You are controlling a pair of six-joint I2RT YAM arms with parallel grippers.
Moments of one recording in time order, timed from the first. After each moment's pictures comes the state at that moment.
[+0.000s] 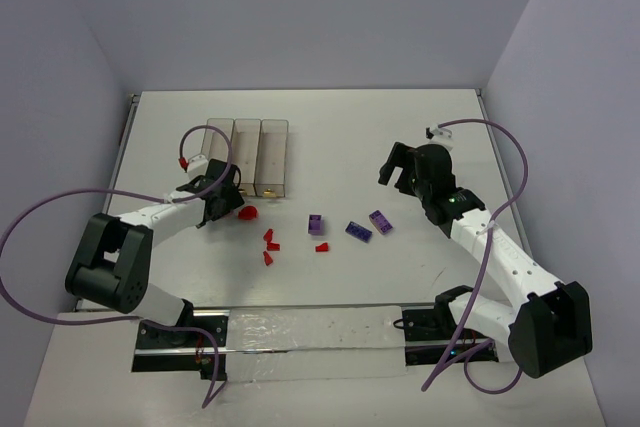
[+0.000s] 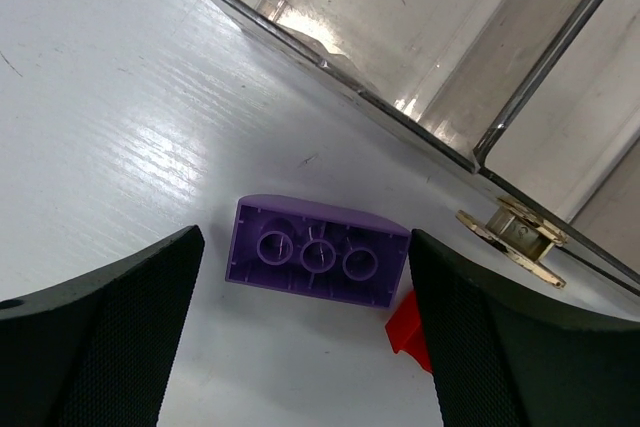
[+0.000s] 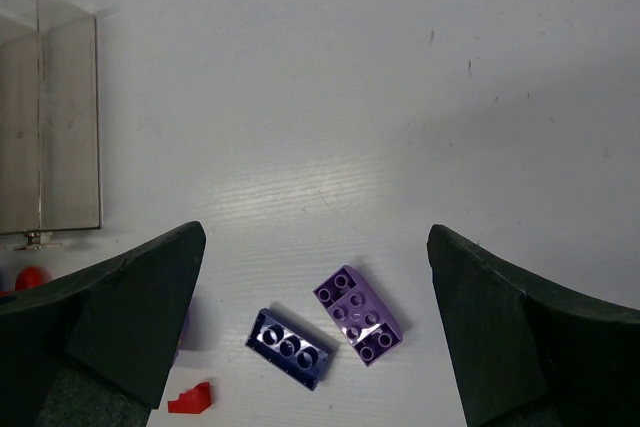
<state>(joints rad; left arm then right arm) -0.37 1.49 0.74 -0.31 -0.49 -0.78 0.33 1.07 0.75 -0.23 0.21 0.54</state>
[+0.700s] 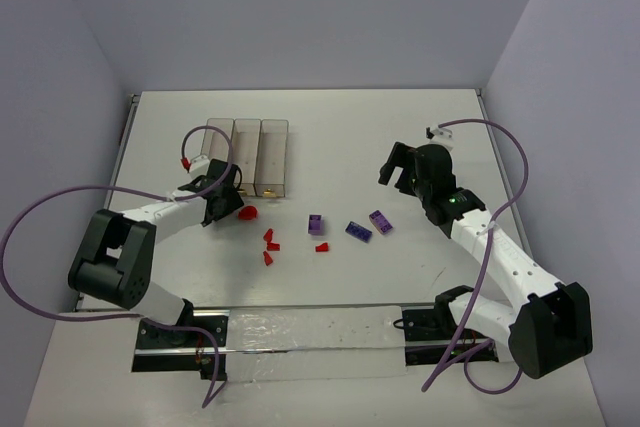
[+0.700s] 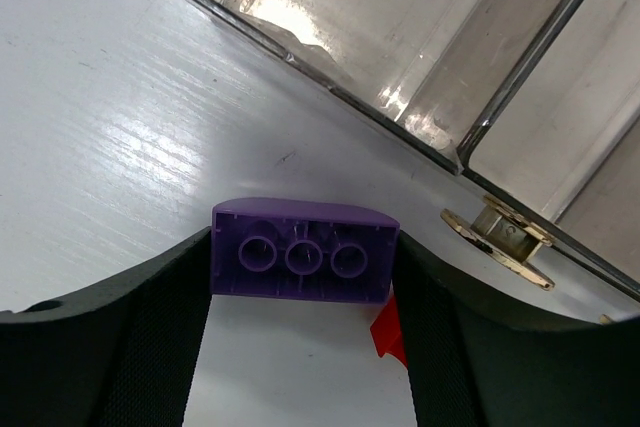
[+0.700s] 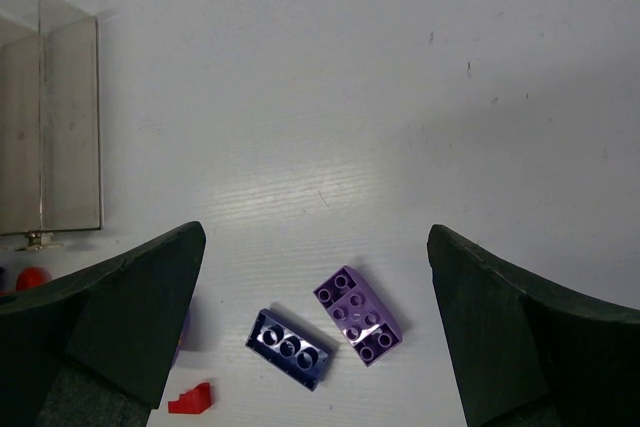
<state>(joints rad) -0.37 1.51 0.74 -0.28 -0.46 -0.78 0.33 1.07 0.75 -0.23 0.21 0.54</state>
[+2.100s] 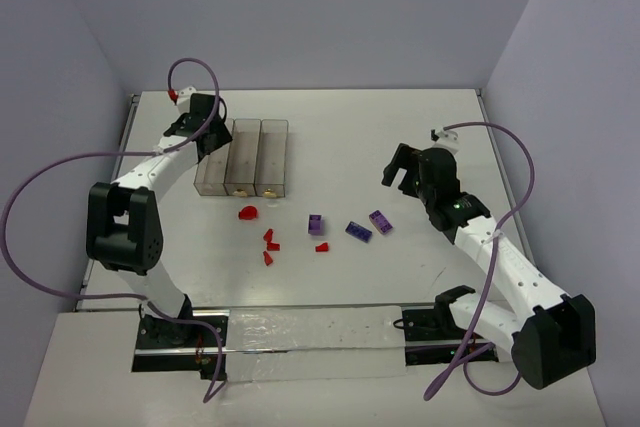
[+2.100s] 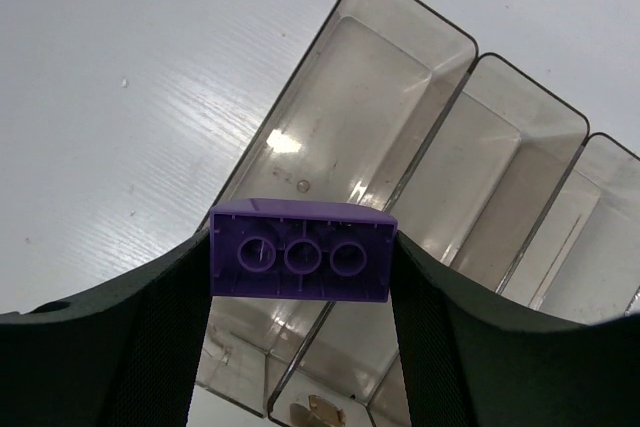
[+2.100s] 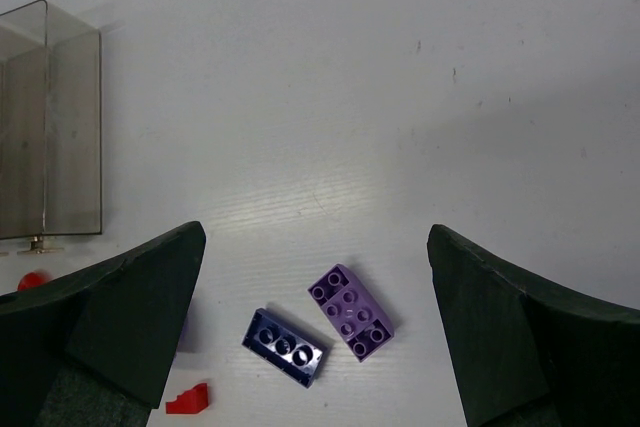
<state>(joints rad) -0.22 1.72 1.29 -0.36 -0.45 -0.58 0.33 1.01 0.73 -0.24 0.23 0.54</state>
